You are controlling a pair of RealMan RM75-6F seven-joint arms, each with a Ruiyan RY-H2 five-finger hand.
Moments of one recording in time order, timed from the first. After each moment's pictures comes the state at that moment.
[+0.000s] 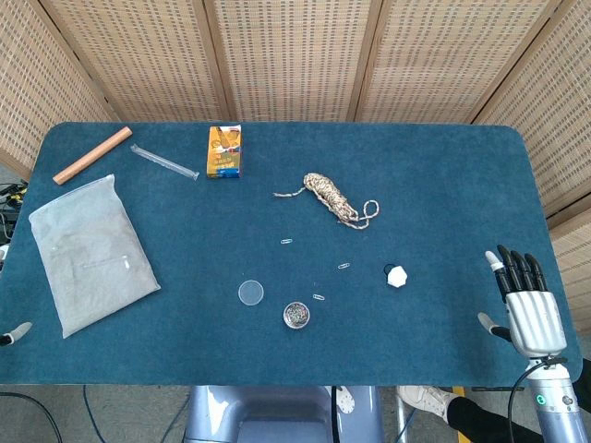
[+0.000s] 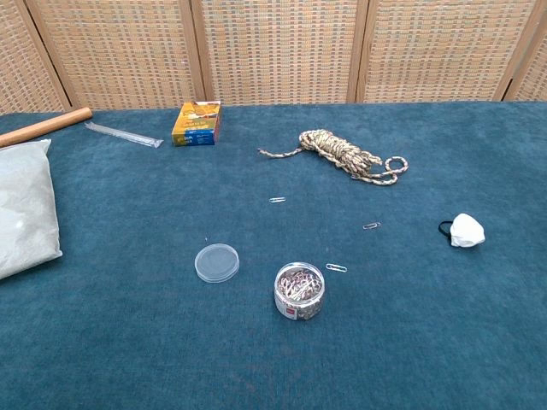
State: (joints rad) left arm -0.06 -0.92 -0.03 -1.73 1.42 1.46 -0.07; right arm 0.19 -1.23 0.01 -1.51 -1.48 1.56 -0.14
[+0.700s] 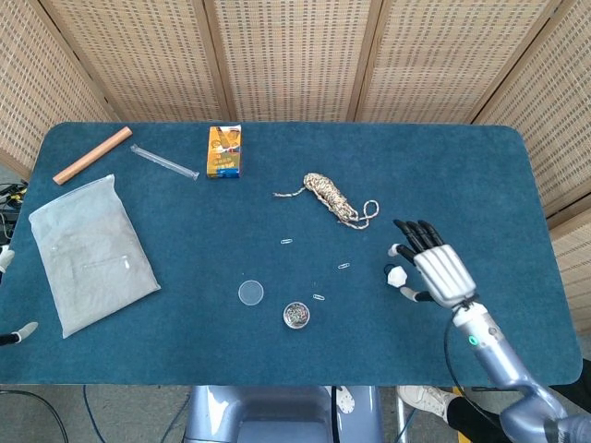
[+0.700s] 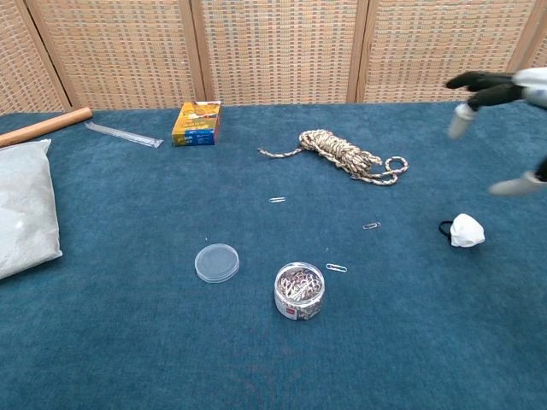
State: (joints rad) left arm -0.08 -0.95 -0.04 -1.72 1.39 1.41 -0.01; right arm 0.54 -1.29 0.15 -1.55 -1.47 1.09 -0.08
